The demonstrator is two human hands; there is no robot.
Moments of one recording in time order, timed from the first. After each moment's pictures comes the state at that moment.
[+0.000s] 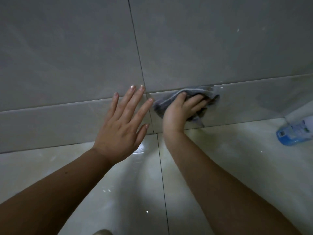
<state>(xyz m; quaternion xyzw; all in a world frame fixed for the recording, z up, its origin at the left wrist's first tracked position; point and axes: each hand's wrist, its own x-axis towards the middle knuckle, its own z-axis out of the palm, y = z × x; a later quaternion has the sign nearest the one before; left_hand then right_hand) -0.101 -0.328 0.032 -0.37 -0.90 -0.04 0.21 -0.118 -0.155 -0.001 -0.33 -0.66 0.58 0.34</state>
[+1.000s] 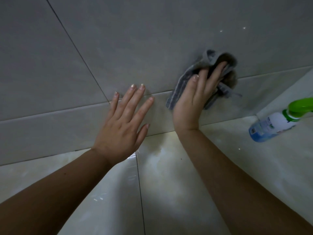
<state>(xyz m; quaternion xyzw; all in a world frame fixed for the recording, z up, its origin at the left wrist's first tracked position) -0.096 -0.241 0.038 -0.42 -0.88 -0.07 0.22 -0.107 -0.059 0.038 -0.18 -0.68 0.50 0.50</state>
